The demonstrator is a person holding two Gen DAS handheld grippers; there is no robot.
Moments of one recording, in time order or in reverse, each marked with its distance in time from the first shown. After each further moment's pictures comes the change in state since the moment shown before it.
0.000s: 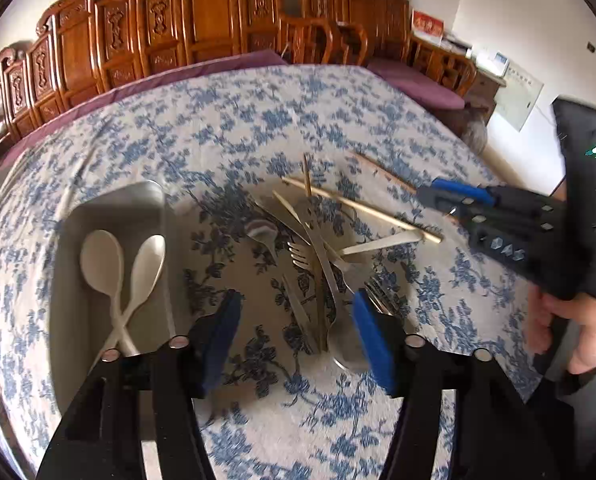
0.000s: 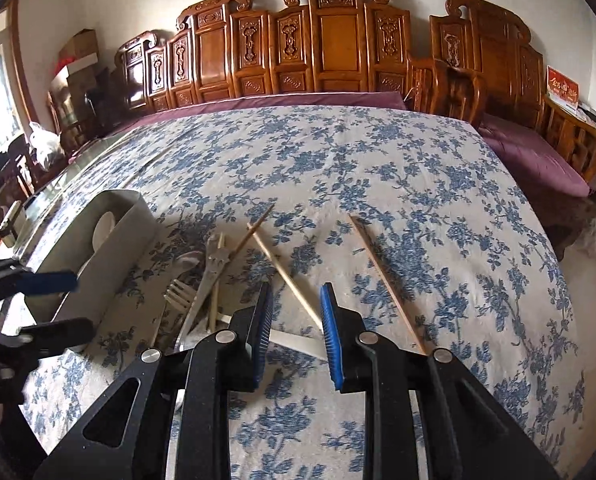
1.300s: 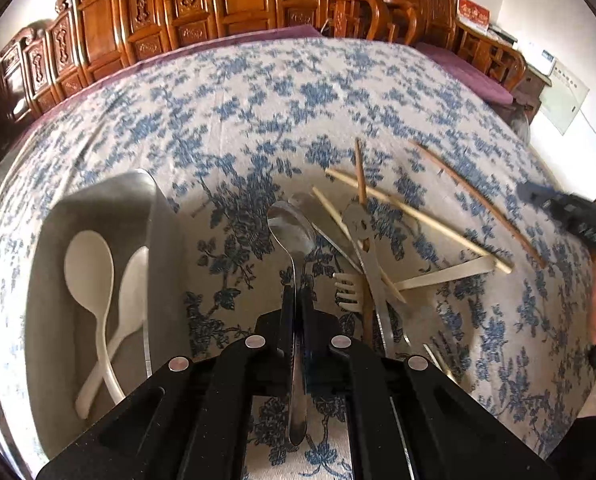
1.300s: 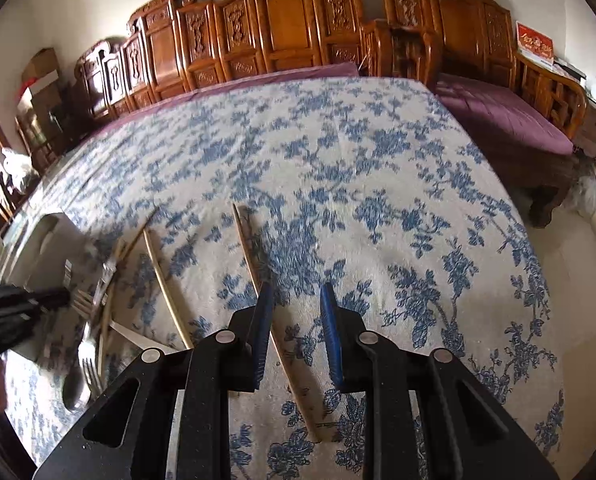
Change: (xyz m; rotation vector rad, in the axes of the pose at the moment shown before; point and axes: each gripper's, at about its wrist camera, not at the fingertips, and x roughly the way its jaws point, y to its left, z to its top) left arm 0.055 0.015 0.024 -0.075 0.056 0.115; right arm 0.032 -0.096 -0.001 0.088 0.095 -0.046
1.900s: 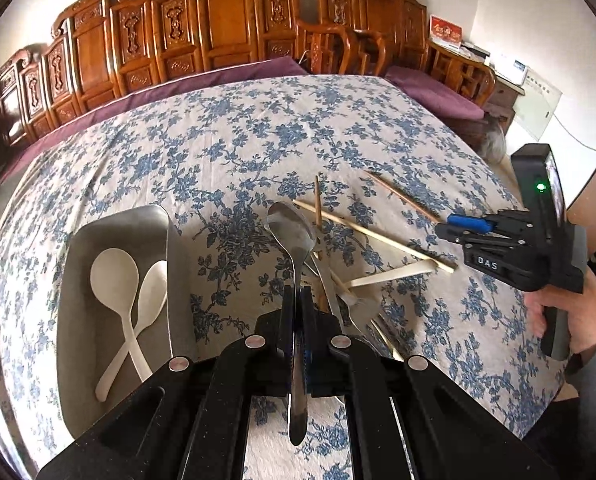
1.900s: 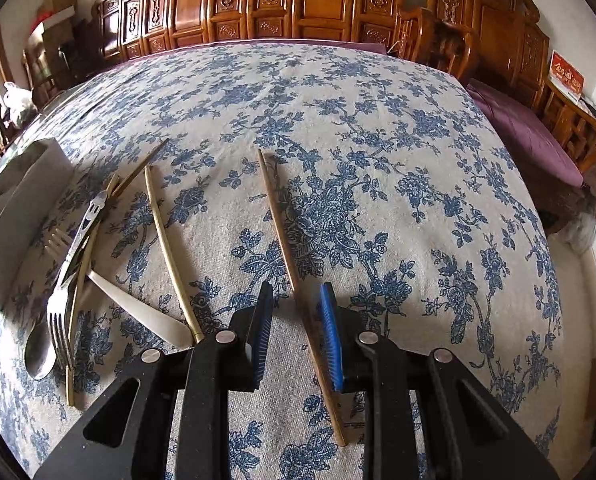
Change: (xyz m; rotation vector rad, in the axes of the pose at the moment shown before) left arm -0.057 -0.014 -0.008 0.044 -0.089 -0.047; right arm 0.022 0.030 -0.010 -0.151 0.091 -0.060
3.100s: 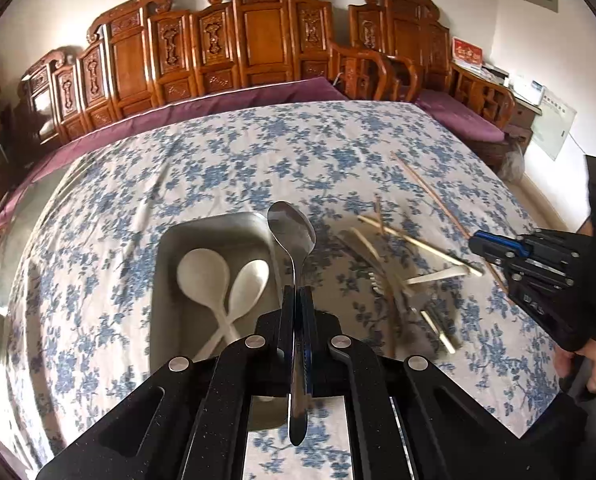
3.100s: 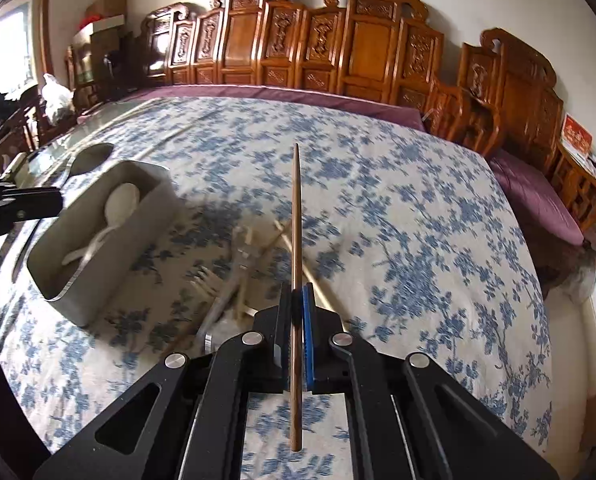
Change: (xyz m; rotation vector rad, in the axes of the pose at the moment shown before) left arm -0.051 0.064 -0.010 -0.045 -0.058 0.082; right arm -0.089 0.116 0.009 -0.118 -0.189 0.045
